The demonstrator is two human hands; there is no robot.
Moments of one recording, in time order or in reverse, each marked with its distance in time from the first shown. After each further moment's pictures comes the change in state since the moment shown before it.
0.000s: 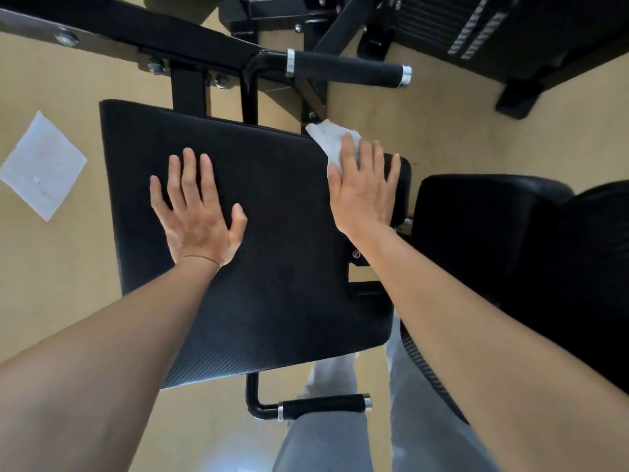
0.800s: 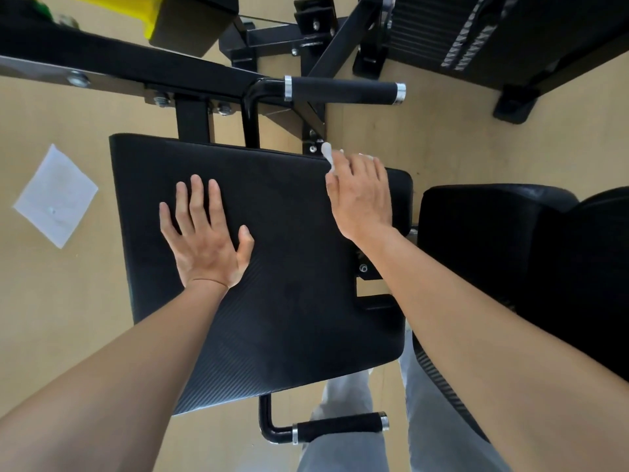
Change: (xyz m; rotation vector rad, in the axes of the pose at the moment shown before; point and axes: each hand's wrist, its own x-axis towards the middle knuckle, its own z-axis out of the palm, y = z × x) left_hand 0.000 -0.003 0.005 0.009 0.035 0.026; right_hand 0.019 0.000 0.003 0.139 0.147 -0.140
